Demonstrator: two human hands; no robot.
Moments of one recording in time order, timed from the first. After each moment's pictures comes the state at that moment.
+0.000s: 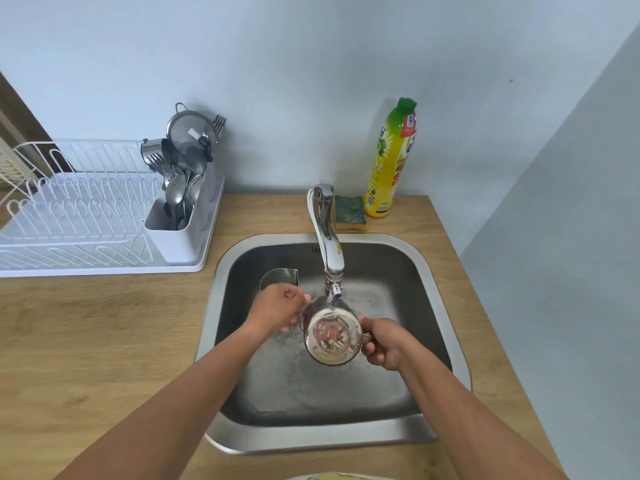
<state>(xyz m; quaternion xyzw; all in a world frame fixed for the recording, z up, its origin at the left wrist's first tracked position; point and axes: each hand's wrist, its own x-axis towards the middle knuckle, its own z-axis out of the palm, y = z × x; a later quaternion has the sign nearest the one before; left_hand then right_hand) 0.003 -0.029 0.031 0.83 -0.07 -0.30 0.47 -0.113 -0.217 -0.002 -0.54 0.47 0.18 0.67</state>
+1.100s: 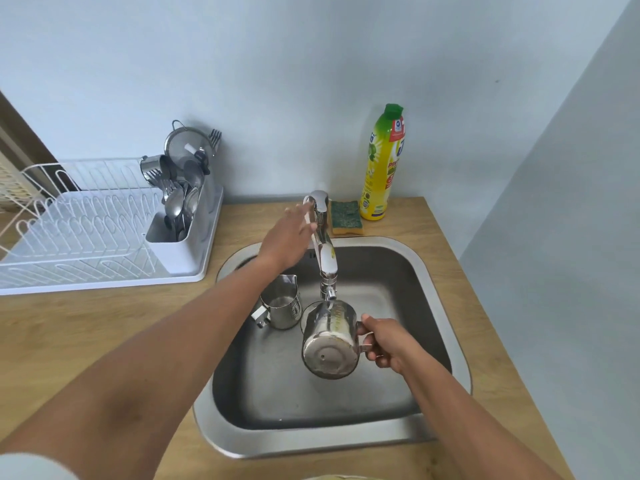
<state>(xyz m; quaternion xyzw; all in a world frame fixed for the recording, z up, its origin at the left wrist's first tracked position) 0.076 -0.089 0.096 0.89 -0.30 -0.09 0.34 -0.126 -0.215 0.018 -0.61 0.45 0.13 0.64</state>
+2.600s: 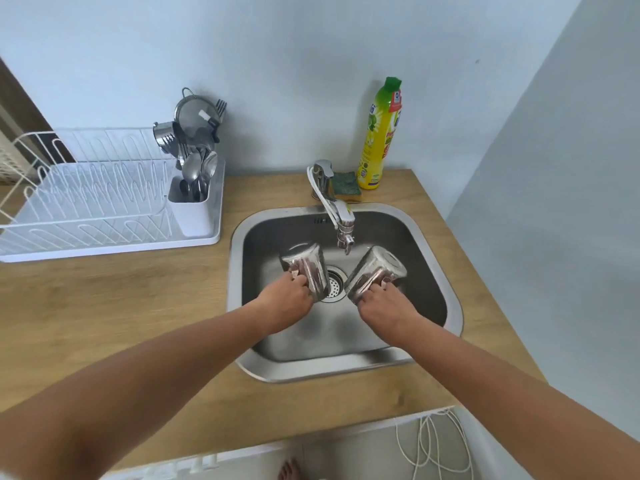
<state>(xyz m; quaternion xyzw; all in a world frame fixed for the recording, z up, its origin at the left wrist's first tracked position) -0.029 0.025 0.017 0.72 -0.65 0.08 -0.24 -0.172 -0.147 0.045 -0.96 -0.04 0.15 -0.22</state>
